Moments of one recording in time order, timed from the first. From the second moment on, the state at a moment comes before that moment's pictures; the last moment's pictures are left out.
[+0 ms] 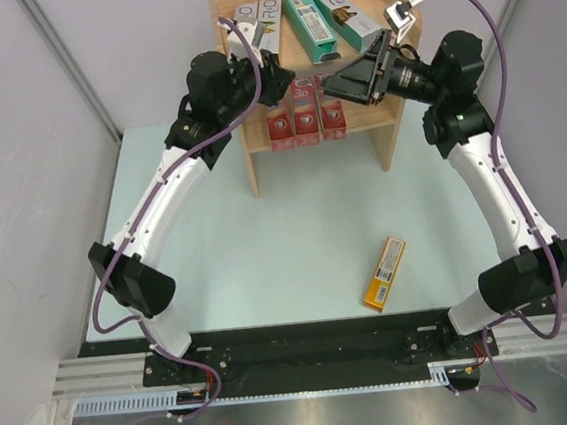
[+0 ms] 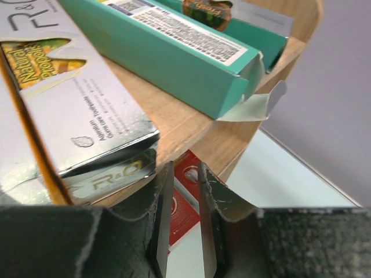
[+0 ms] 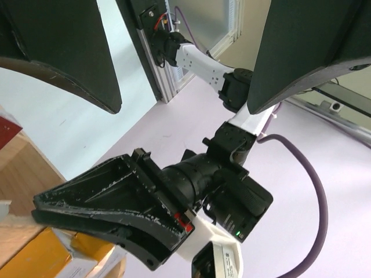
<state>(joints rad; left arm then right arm) -0.52 1.75 1.96 -0.21 0.20 -0.16 0.23 1.53 1.73 0.06 -0.96 1.03</state>
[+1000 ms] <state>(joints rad) -0.91 1.43 1.05 0.05 0.16 -0.26 0.25 1.08 1.15 -0.50 -0.46 0.52</state>
